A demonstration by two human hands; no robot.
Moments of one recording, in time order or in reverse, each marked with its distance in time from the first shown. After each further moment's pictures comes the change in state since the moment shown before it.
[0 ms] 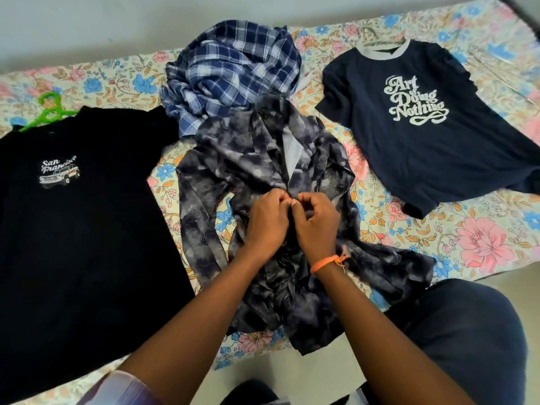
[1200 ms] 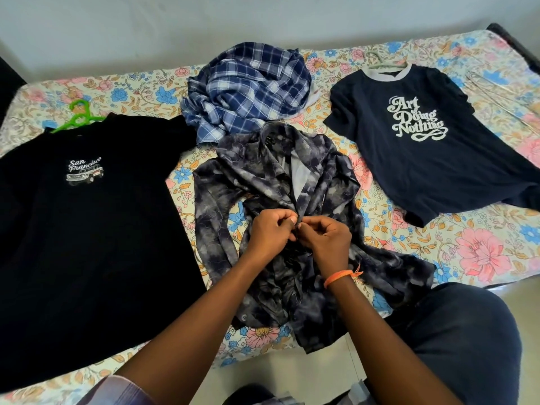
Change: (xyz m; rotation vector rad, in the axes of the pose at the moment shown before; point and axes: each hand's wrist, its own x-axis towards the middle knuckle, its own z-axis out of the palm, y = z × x) left_hand -0.030 -0.002 -0.023 -0.296 -0.128 -0.196; right_hand -0.030 -0.007 -0.025 0.325 -0.178 0.333
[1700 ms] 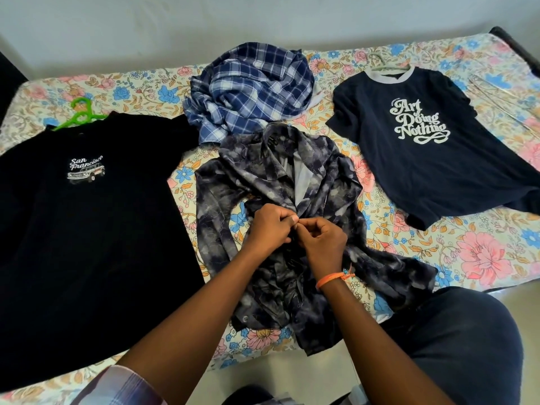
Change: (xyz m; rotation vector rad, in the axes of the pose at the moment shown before) left_hand 0.011 0.008 -0.009 0.020 -0.019 -0.073; right_hand -0.001 0.000 0.016 -0.208 0.083 -0.133
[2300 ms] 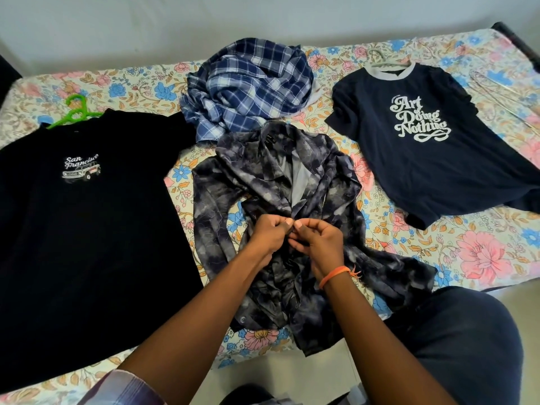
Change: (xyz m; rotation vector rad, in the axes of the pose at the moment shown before) left_hand 0.003 -0.017 0.017 -0.308 -0.032 -0.213; right_hand 0.008 0.000 -0.003 0.635 -0.180 0.585
